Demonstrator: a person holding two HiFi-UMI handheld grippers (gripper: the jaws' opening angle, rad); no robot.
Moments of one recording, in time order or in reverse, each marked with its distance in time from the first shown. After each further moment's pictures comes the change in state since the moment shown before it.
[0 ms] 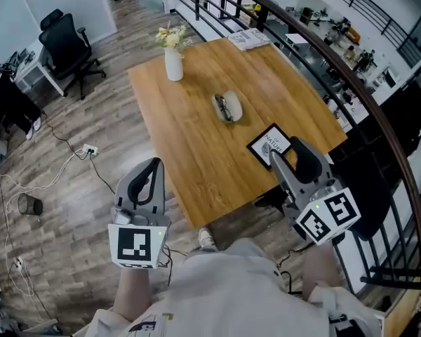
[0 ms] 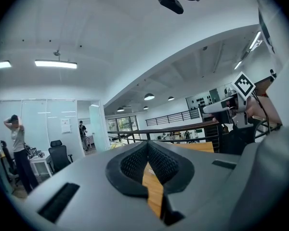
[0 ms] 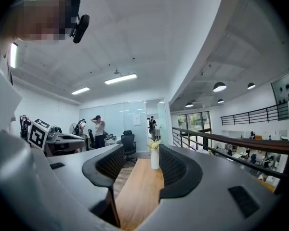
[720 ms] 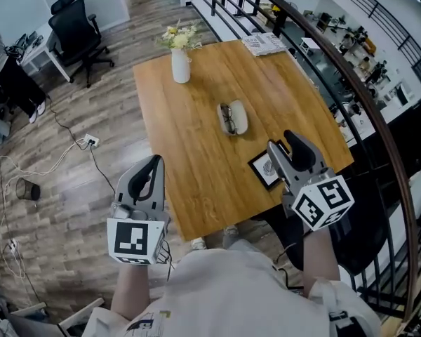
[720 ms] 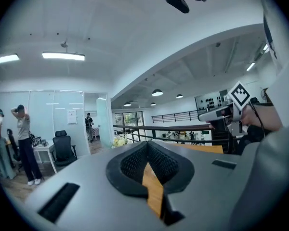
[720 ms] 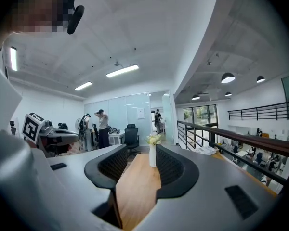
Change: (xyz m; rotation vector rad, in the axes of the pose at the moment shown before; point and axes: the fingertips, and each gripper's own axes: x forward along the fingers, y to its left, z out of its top) left arm 0.083 0.018 -0.019 -0.049 0.004 0.069; right arm 0.099 -0.078 -0.029 0.001 0.091 0.082
